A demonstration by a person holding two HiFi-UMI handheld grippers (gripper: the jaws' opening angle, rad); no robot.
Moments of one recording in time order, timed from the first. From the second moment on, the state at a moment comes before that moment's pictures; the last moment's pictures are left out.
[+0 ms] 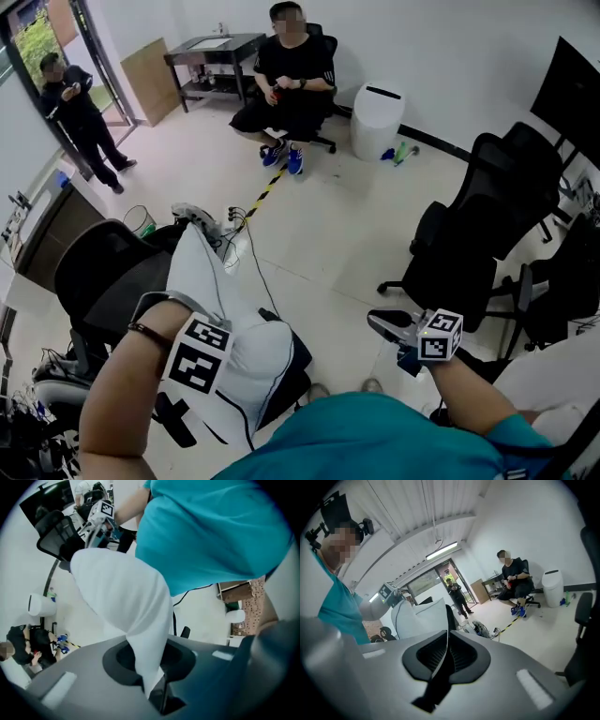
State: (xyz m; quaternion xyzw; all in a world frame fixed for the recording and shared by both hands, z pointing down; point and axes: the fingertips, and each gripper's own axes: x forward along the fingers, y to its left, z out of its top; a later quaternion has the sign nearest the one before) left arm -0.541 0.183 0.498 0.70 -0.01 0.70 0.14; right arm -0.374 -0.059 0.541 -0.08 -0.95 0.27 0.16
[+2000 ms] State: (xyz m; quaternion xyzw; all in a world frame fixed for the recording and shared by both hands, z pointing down) left arm -0.040 -0.632 0.409 0.76 0.11 0.63 -0.09; right arm 0.268 -0.398 0.521 0.46 -0.84 0.28 -0.02
